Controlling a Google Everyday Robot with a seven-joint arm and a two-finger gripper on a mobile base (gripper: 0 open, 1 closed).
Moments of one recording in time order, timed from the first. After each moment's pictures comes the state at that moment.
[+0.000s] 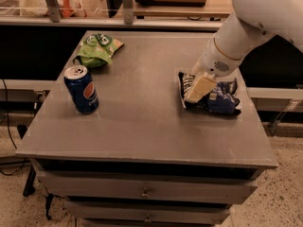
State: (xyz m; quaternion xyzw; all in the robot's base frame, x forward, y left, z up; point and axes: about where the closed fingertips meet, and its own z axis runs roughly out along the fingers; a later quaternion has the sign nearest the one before) arm 0.568 -0.142 0.864 -0.59 0.78 0.05 0.21
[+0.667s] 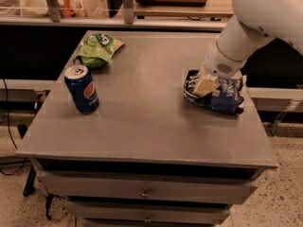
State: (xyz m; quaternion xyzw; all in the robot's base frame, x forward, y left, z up) arm 0.570 -0.155 0.856 -0.59 0.79 0.03 0.19
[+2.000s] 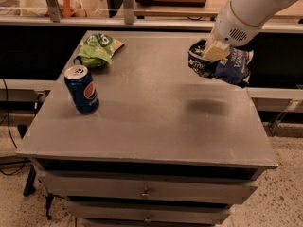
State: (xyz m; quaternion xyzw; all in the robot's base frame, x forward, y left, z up) arm 0.591 -0.165 0.941 -0.59 0.77 -0.02 0.25
